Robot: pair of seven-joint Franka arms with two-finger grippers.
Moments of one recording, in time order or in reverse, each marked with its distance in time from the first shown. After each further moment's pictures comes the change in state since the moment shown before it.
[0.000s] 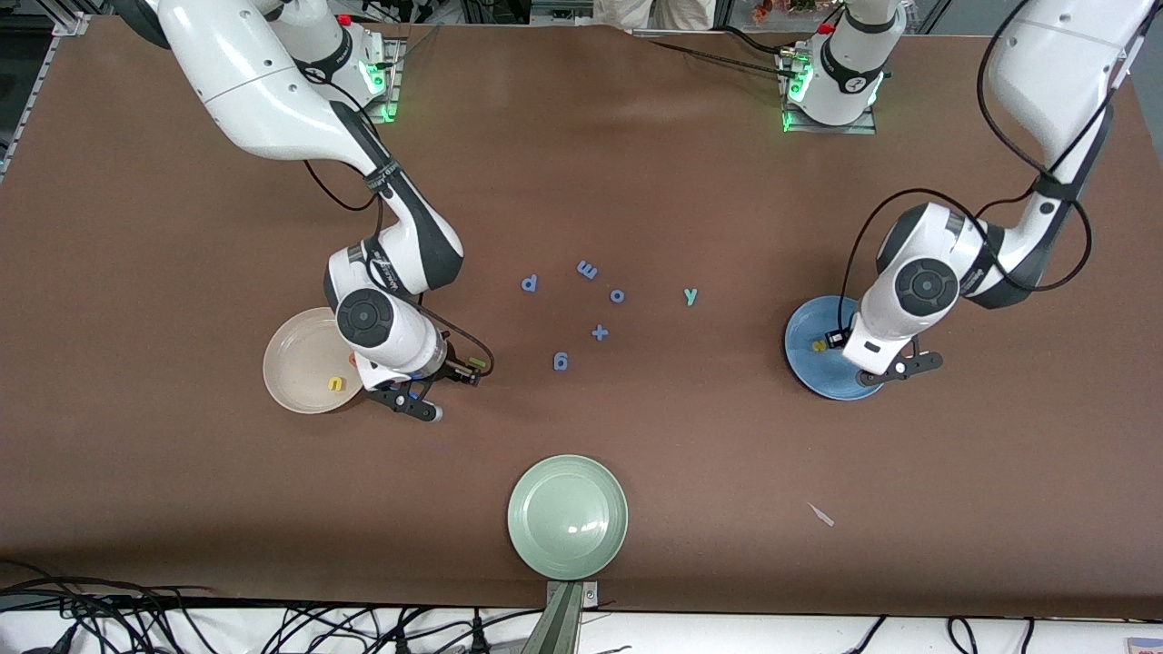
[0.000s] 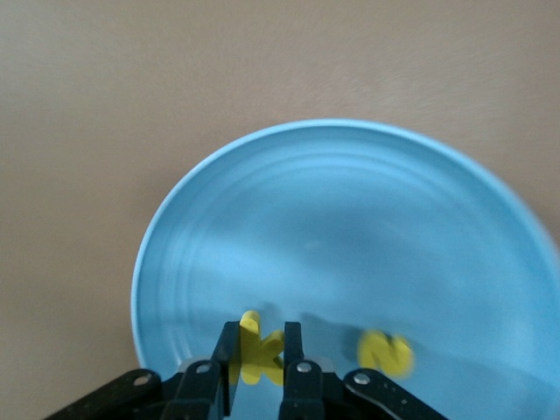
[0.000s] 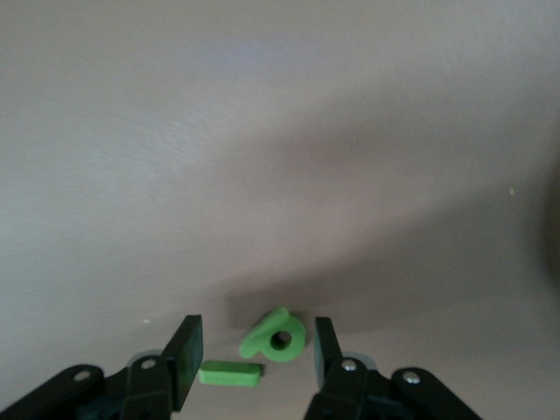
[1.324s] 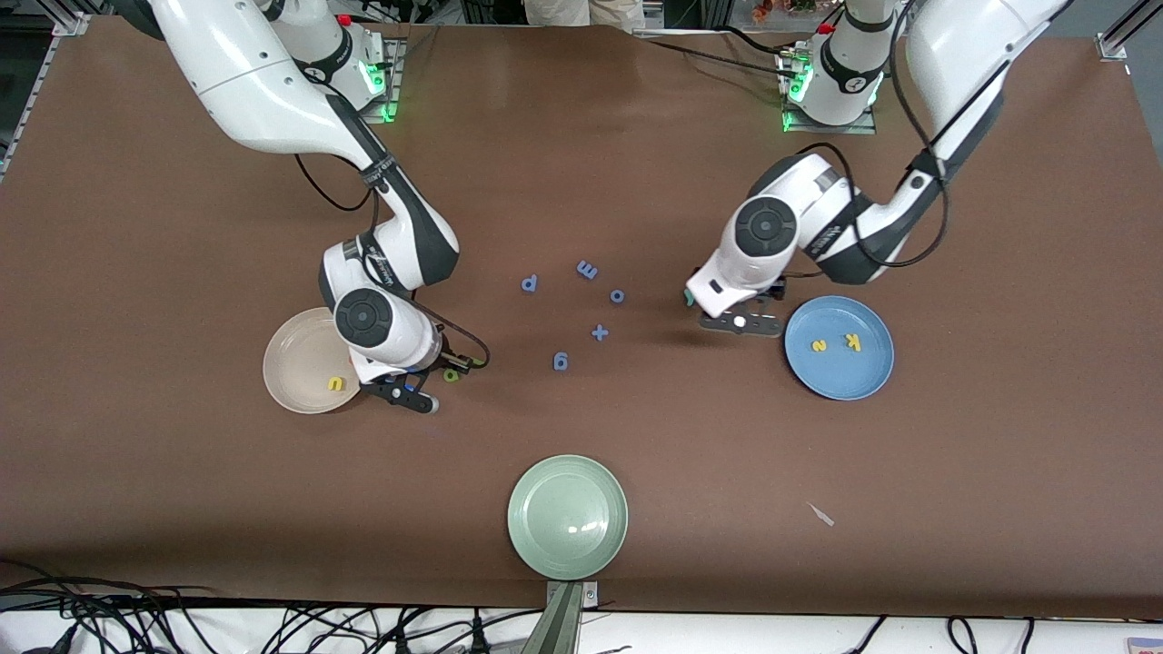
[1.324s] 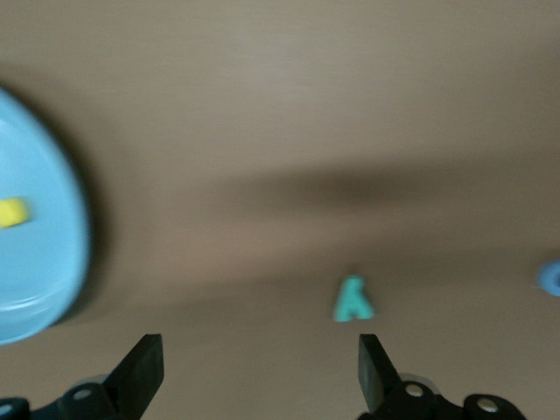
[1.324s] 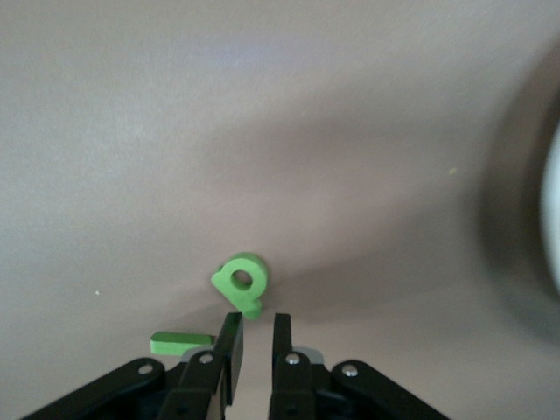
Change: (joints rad) left arm -0.140 0.022 -0.342 0.089 -0.081 -0.187 0.050; right arm -0.004 -0.049 -0.016 -0.022 0.000 -0.081 -0.066
